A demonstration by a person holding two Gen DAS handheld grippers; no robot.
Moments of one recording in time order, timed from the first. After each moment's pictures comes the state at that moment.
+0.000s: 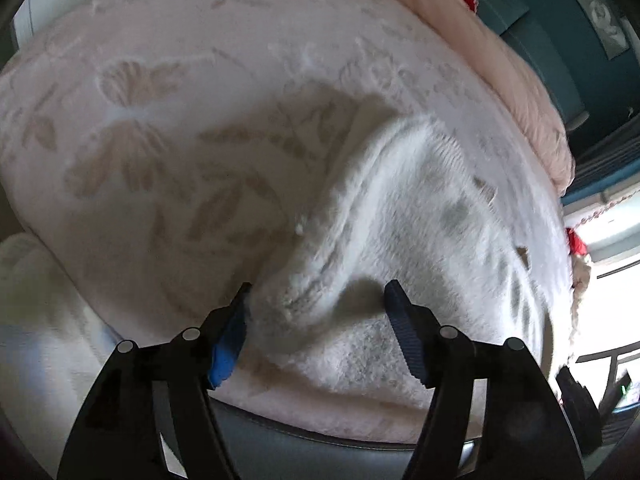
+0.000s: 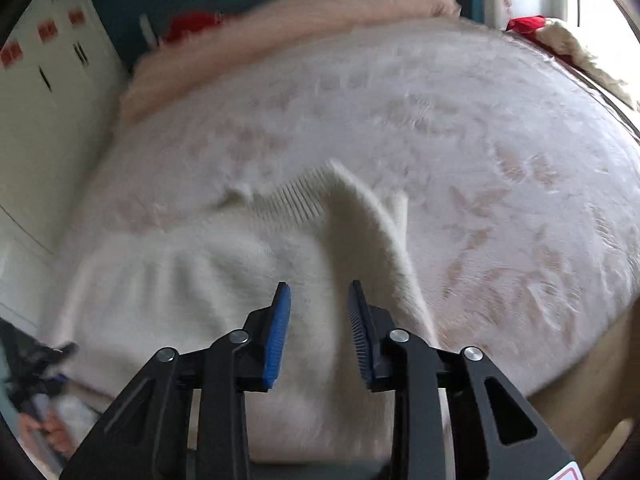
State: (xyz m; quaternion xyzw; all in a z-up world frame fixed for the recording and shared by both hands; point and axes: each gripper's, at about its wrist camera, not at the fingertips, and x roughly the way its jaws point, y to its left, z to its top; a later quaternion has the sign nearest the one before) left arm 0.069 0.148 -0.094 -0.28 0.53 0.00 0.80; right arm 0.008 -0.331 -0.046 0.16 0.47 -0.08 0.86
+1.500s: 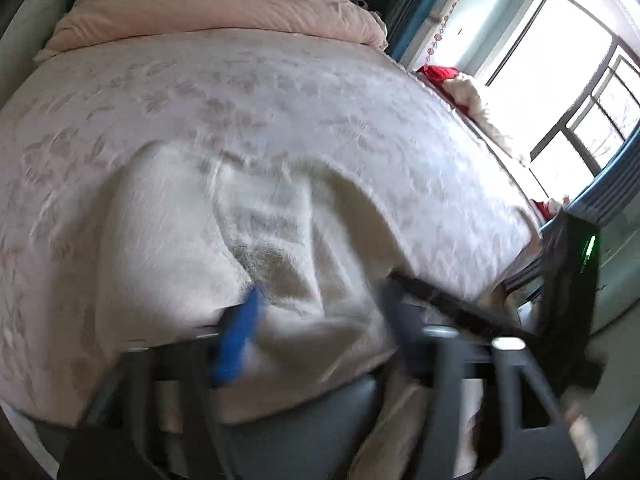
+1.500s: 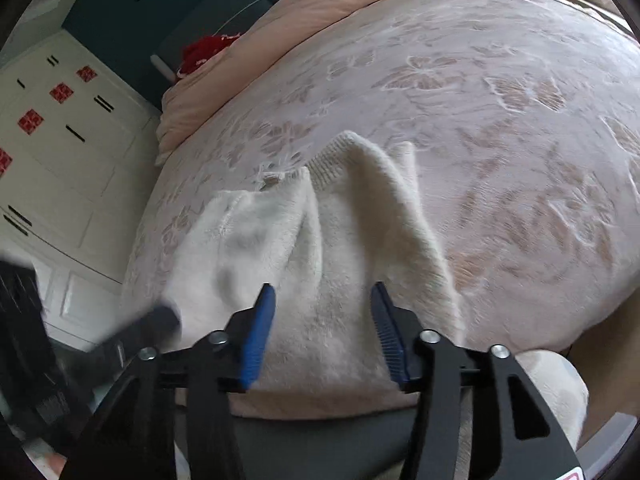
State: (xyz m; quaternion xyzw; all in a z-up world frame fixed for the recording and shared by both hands) left arm 0.009 -0.160 0.002 -0.02 0.46 -0.31 0.83; right arm -0.074 -0.356 -0.037 0.32 0.43 0.01 0.85
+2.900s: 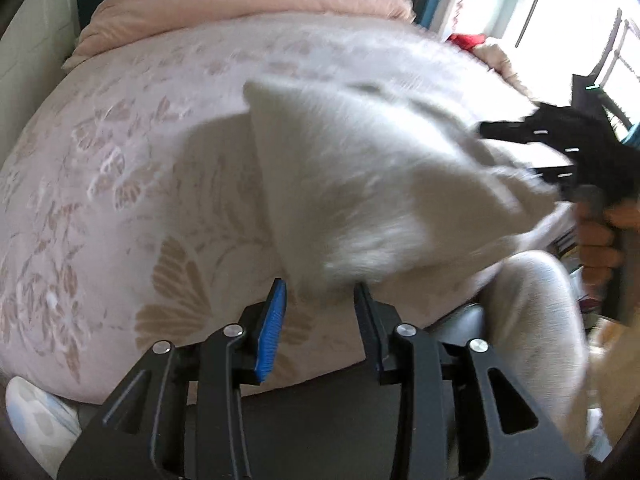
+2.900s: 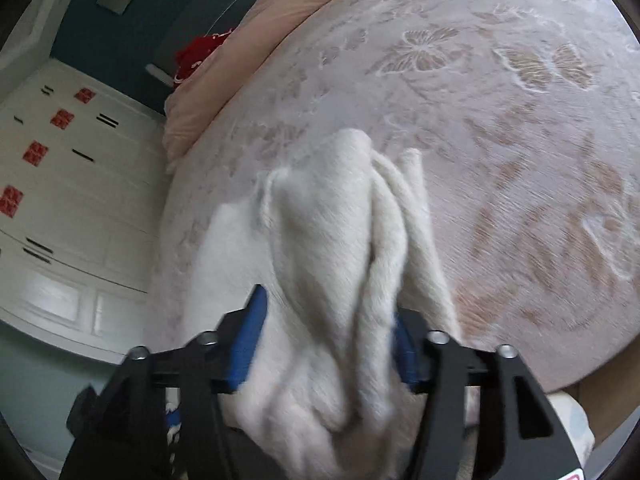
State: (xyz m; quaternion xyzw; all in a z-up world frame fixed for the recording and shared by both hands) left arm -0.018 -0.094 -0.036 0.05 0.47 -0.27 0.84; right arm -0.012 -0.381 -0.056 0.38 0.45 0.04 0.81
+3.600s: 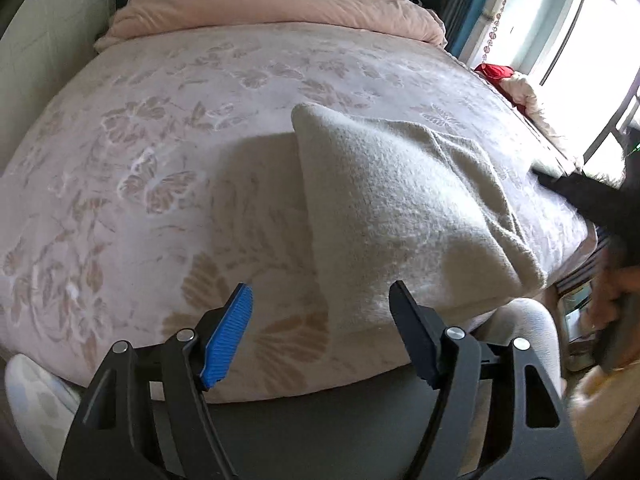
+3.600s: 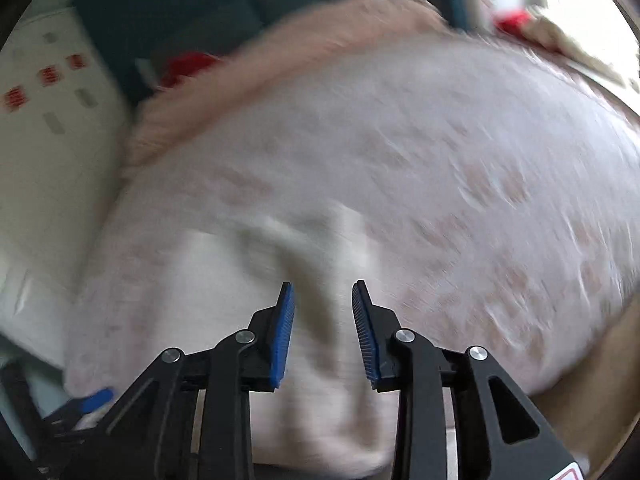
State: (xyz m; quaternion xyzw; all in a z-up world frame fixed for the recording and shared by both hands) left arm 0.000 -0.082 -0.015 0.01 0.47 -0.21 0.86; right arm -0.039 -0.356 0.029 0.21 0.39 -0.04 0.90
